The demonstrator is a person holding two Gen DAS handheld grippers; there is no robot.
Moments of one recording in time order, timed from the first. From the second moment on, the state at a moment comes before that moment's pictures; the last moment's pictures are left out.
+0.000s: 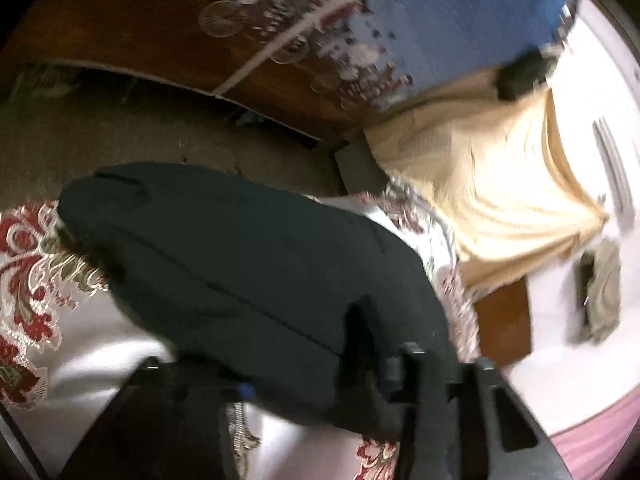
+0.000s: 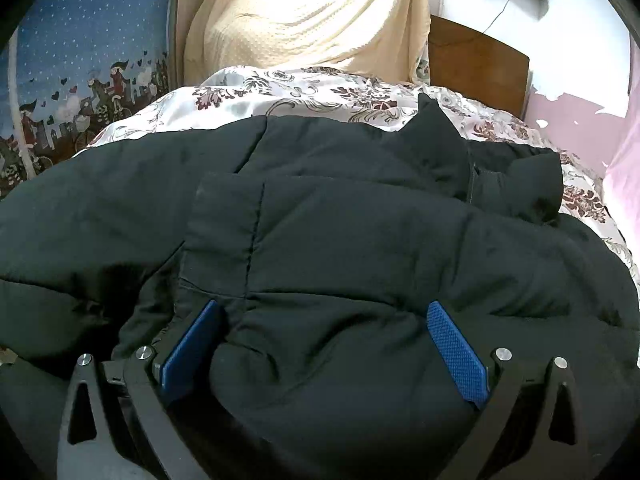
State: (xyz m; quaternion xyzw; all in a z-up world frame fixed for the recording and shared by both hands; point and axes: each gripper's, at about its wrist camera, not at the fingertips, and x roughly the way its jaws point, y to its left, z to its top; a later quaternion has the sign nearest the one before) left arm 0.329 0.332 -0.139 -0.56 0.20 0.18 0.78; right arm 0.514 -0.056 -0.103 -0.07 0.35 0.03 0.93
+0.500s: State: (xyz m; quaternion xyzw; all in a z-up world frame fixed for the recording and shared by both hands) left arm 0.328 0.321 -0.067 -0.46 0.14 0.16 0.86; right arm 0.518 -0.060 -0.103 -0.06 0.36 0.04 0.93
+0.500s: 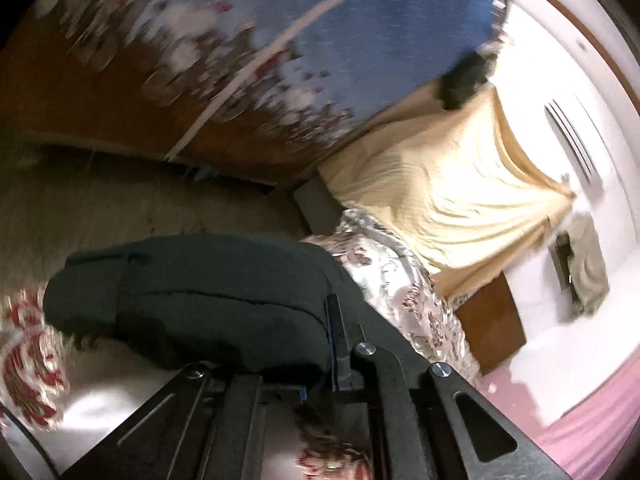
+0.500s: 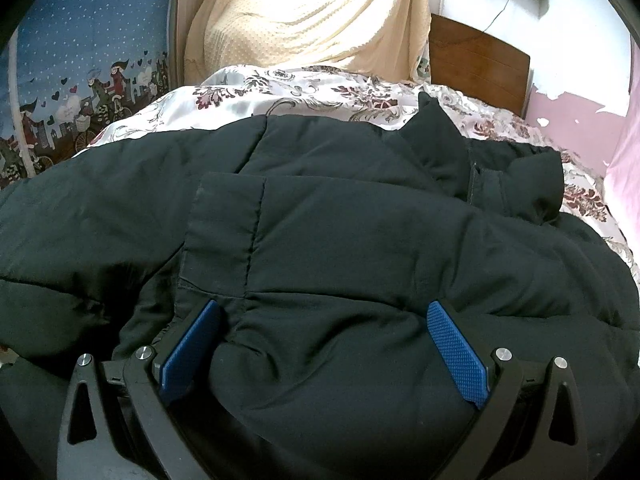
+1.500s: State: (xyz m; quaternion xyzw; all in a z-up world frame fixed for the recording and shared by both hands) left arm 0.476 -0.093 0.019 -0.04 0.35 -0.20 0.92; right arm 0.391 -0.344 -0.047 0.03 0.35 -0.07 0.93
